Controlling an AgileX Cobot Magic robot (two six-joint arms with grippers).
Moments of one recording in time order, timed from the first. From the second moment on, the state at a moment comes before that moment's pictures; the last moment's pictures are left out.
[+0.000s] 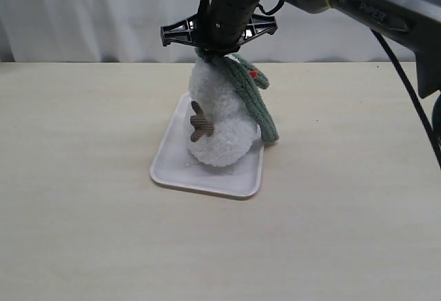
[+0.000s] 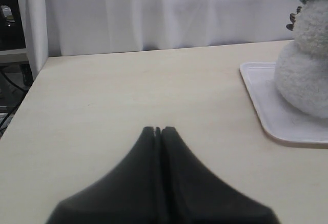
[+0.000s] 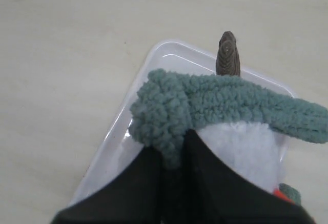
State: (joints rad) left arm -0.09 0.00 0.00 0.02 0.31 0.03; right arm 0.57 2.17 -2.09 -0.18 1.01 0.40
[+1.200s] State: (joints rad) left arm -0.09 0.00 0.00 0.02 0.31 0.03; right arm 0.57 2.04 -2.09 -0.17 1.20 0.32
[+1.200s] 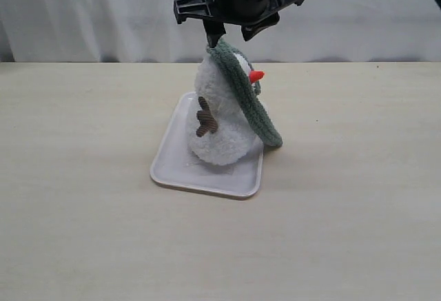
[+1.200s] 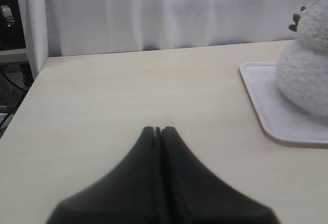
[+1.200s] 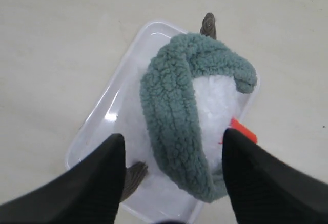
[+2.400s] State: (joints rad) left arm -0.09 0.00 0.00 0.02 0.31 0.03; right arm 0.57 1.99 -1.72 -0.17 0.96 0.29
